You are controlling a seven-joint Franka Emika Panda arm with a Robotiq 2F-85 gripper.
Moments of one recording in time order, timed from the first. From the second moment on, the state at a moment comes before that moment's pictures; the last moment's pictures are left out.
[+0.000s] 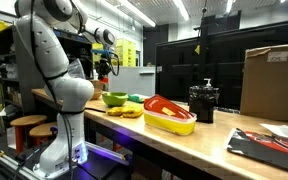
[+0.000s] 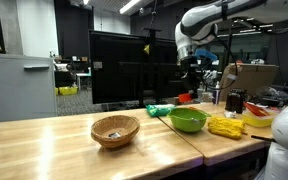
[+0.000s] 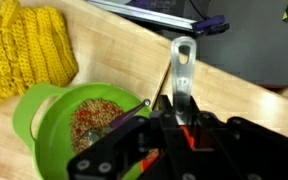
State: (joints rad) arm 0.03 -0.48 0.14 -2.22 0.18 1.42 -0.01
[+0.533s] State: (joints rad) arm 0.05 -0.24 0.14 -1.90 0.17 0.93 0.08
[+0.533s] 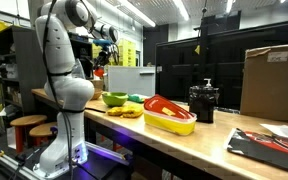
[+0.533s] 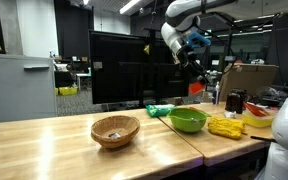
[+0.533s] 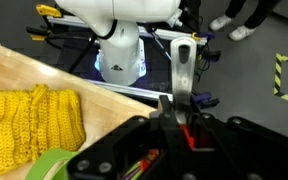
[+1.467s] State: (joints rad) arm 0.06 0.36 0.14 -1.44 0.07 0.38 -0.05
